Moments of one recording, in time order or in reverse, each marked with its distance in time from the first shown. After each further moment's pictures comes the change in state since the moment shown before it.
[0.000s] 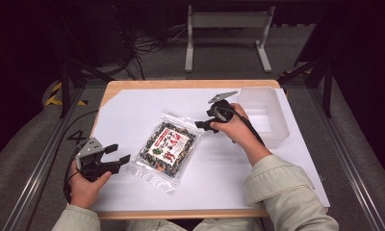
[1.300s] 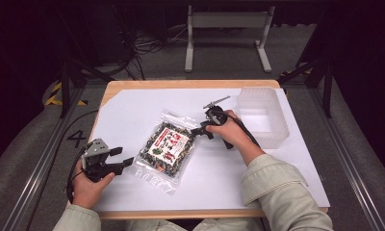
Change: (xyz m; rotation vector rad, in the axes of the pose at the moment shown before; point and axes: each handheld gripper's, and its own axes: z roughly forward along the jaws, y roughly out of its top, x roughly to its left) left arm -0.004 0.000 0.009 0.063 -0.029 0.015; right arm -0.005 -0.017 0.037 0.123 0.126 0.141
